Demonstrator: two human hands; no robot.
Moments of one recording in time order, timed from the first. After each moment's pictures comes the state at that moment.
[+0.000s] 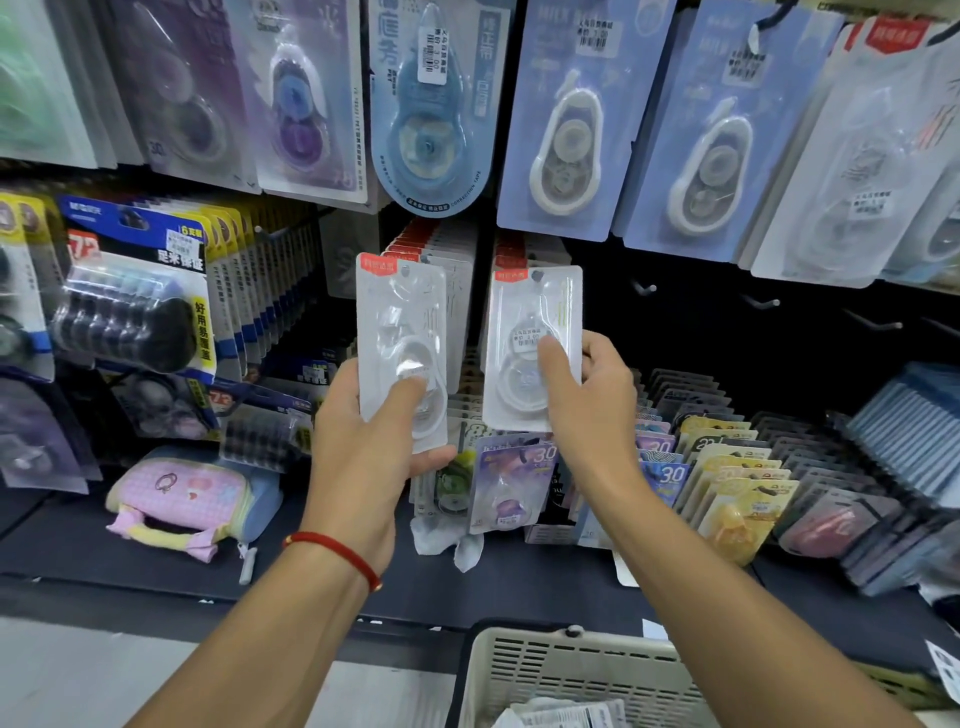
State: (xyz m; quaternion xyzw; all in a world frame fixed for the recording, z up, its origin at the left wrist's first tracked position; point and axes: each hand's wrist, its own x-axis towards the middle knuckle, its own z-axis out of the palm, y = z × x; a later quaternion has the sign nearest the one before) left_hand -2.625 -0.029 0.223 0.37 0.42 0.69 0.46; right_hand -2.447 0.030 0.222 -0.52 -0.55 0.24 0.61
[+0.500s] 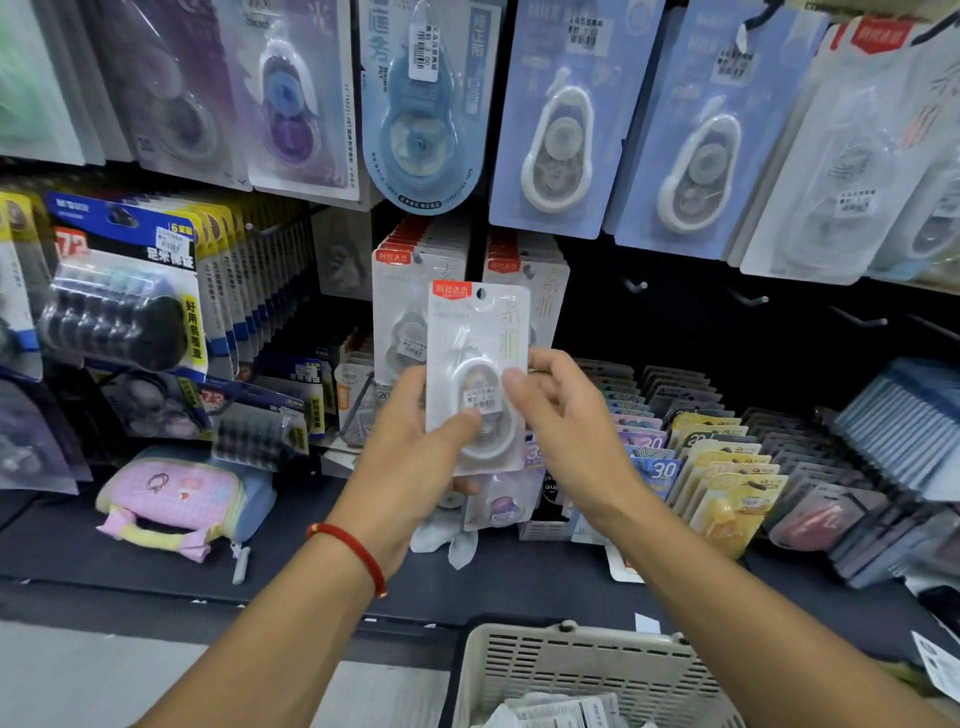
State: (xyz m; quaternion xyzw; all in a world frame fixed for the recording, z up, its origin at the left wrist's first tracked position) left_hand -2.608 -0.026 0.216 0.48 0.41 0.57 0.52; right_hand -2.445 0.000 0.223 -0.45 -0.62 0.38 0.51
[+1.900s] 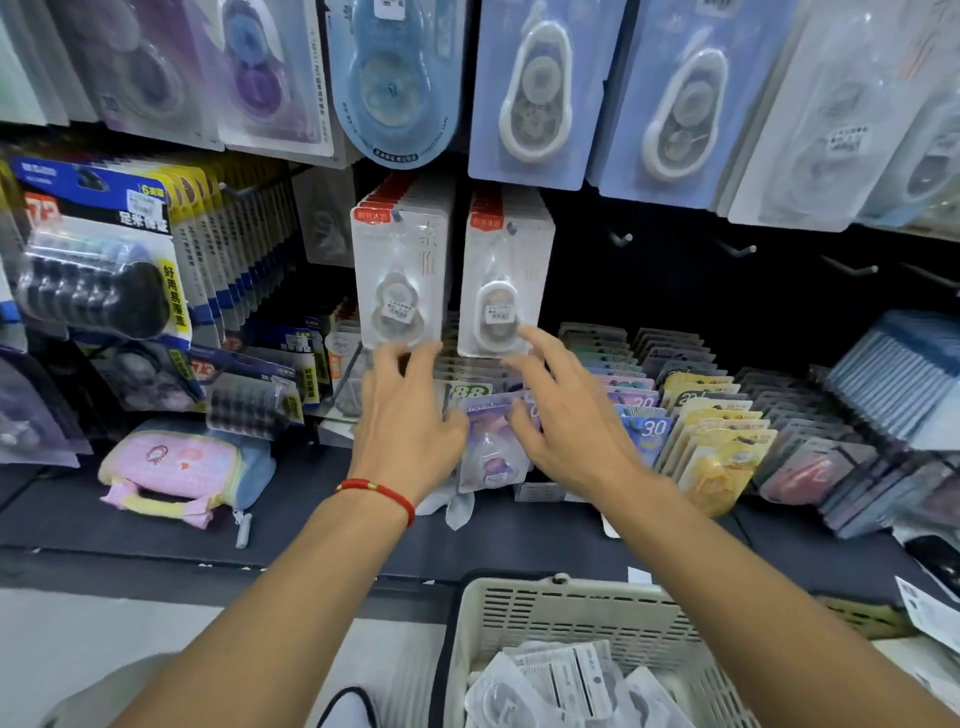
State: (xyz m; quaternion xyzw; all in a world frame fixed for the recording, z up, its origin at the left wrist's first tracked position) left_hand -2.600 -0.012 0.195 0.67 0.63 0.37 0.15; right_hand -2.410 0.010 0.182 -0.50 -0.82 -0.07 0.27
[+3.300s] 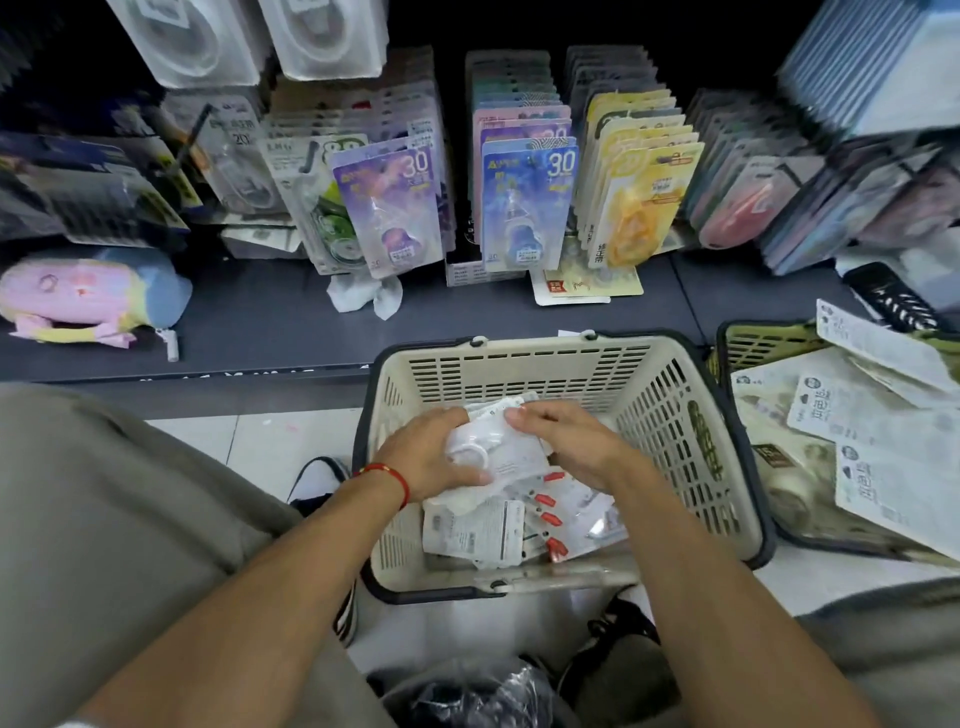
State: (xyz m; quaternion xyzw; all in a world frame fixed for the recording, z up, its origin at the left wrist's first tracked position) left_hand -2.509 -0.132 -0.036 0.75 0.55 0.01 0.36; right_hand -2.282 -0.155 -0.037 -0.58 -0.41 0.65 0.28
